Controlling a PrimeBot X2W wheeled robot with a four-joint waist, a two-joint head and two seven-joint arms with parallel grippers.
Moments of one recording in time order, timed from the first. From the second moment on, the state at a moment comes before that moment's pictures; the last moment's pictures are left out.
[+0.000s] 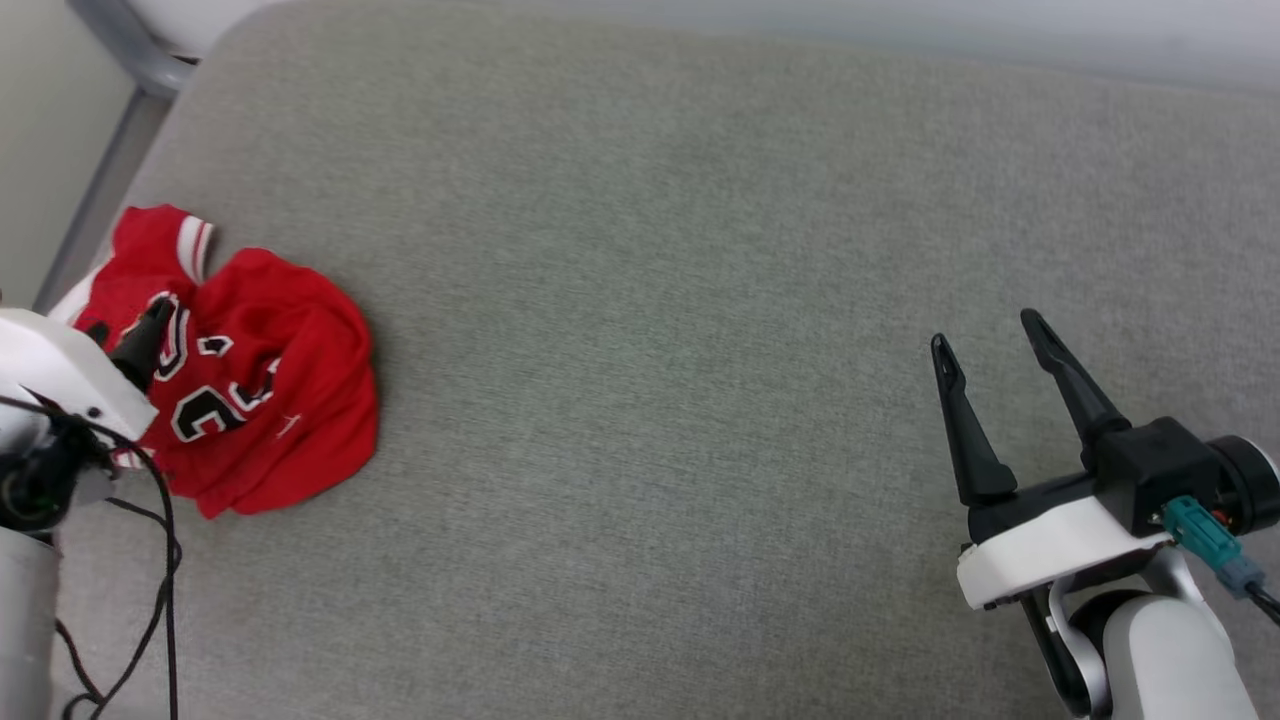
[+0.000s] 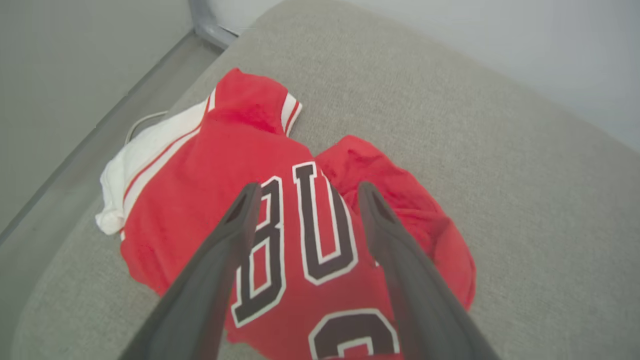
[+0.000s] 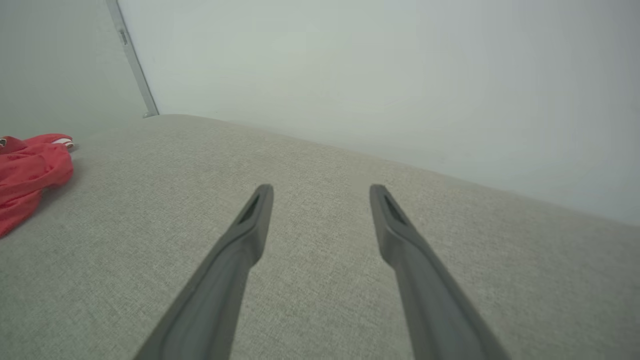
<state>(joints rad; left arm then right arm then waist) -0.63 0.53 -0.06 0.67 -0.78 -0.13 0.28 -0.16 -0.05 0.06 -0.06 -0.01 0.13 -0.06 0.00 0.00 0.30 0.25</state>
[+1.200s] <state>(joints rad) -0.75 0.55 -0.18 0.77 -0.70 -0.12 0.14 -0.16 -0.05 -0.01 0.00 0.03 0.13 -0.10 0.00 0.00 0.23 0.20</state>
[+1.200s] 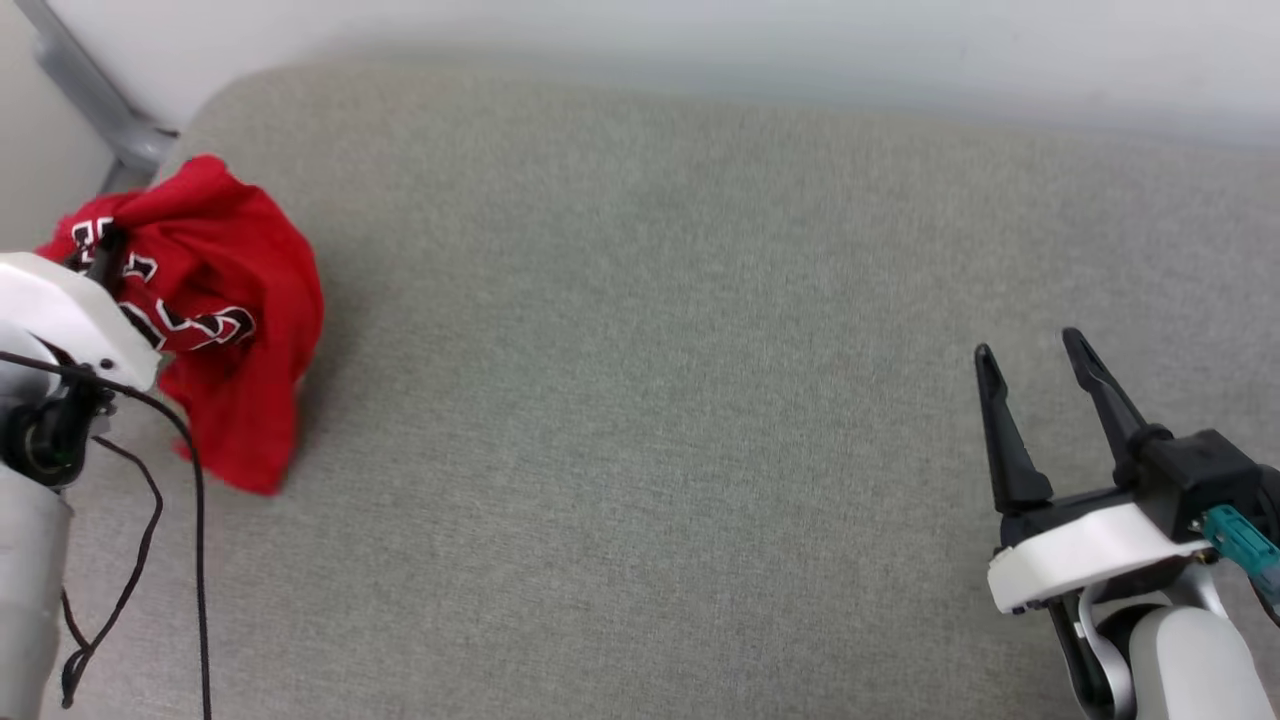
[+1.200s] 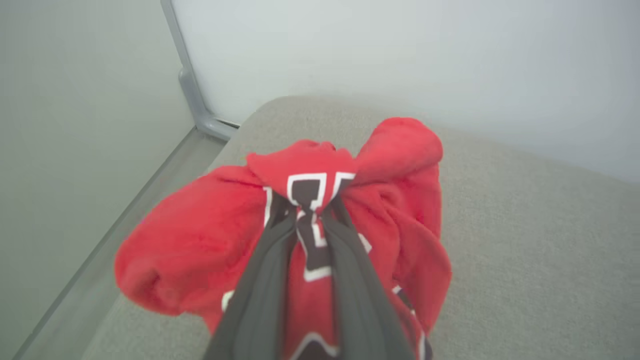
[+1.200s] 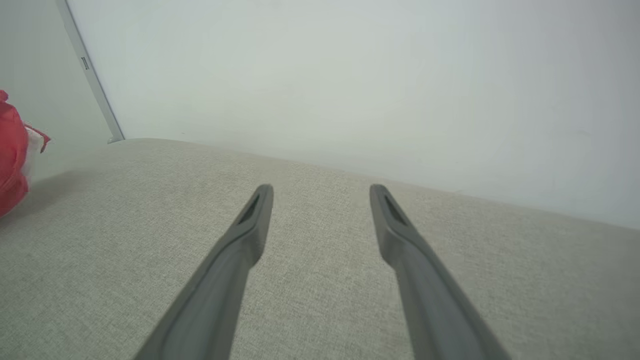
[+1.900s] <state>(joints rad) -0.67 0.44 -0.32 0.46 -0.57 -0.08 -0.10 -0.05 -0.05 -0.06 -0.02 0.09 0.13 -0.09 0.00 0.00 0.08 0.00</state>
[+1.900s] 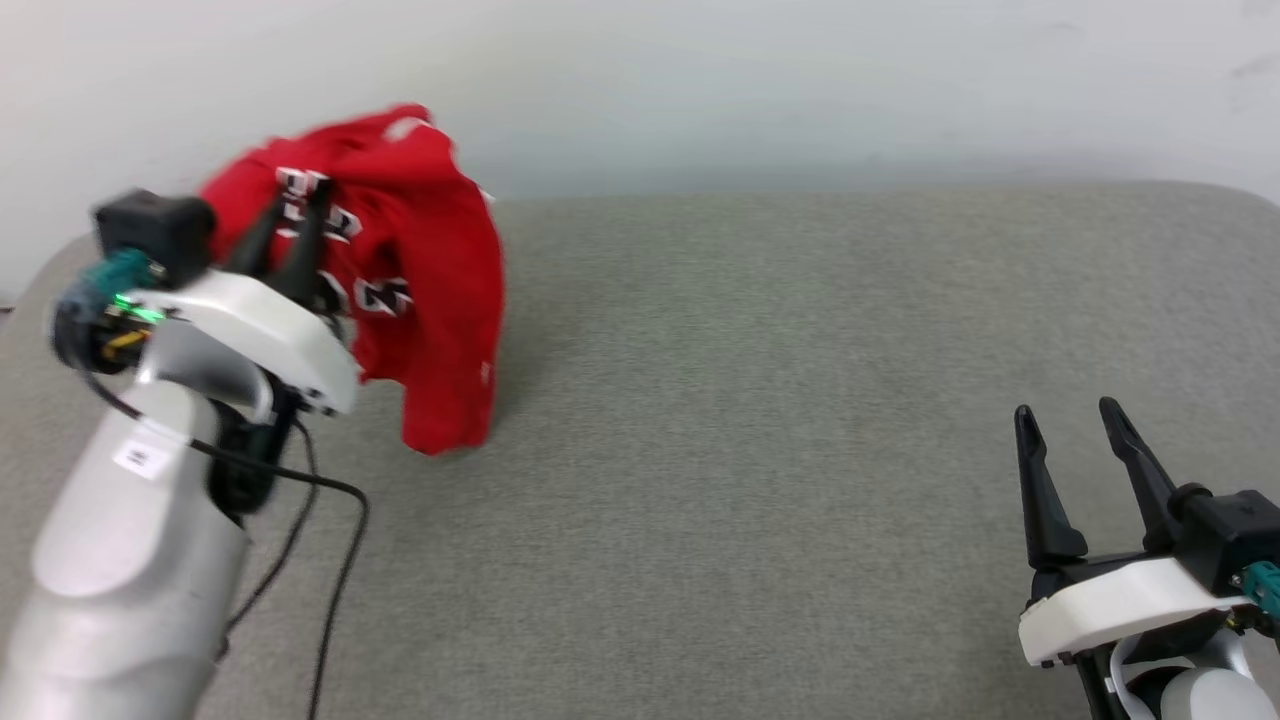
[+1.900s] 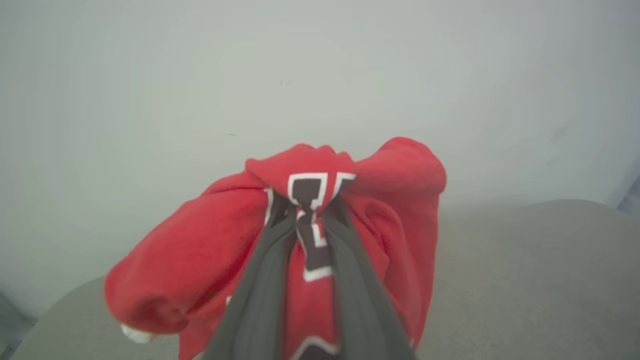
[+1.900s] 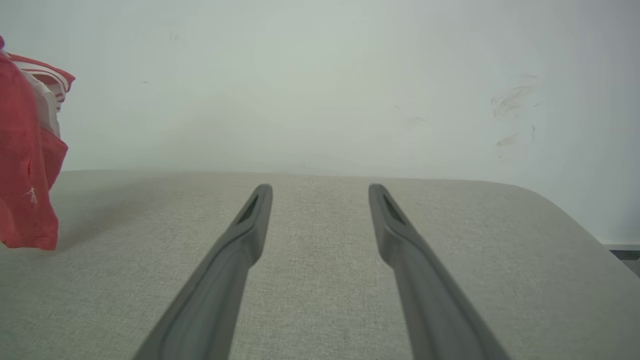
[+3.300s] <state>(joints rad) -0.40 0.18 -0.73 0.38 -0.55 -0.02 -0.25 -0.04 -0.05 -0.04 0.02 0.11 0.13 -0.09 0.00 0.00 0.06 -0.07</state>
